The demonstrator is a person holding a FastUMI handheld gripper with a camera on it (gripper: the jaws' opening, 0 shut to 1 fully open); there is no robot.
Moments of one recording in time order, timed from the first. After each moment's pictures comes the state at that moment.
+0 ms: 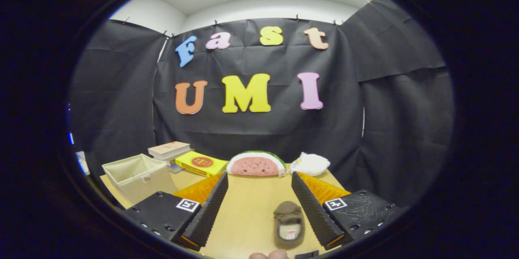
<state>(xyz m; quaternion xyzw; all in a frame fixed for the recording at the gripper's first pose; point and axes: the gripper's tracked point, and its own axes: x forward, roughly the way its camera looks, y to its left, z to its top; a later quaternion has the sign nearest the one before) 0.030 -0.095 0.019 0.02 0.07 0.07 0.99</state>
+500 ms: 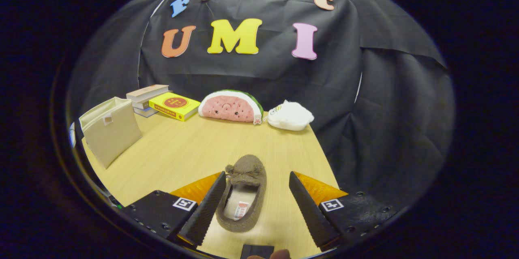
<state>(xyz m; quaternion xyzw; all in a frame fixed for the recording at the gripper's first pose) 0.071 -0.151 -0.120 -0.06 0.25 0.05 0.96</state>
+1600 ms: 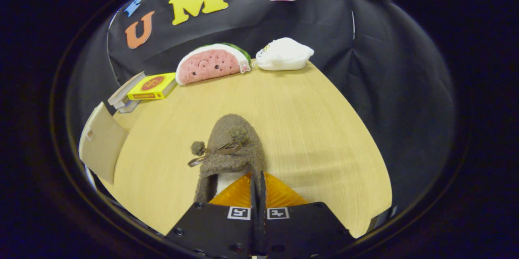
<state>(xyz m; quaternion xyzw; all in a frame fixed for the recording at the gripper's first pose) 0.094 -0.139 -0.209 0.08 0.42 0.04 0.90</state>
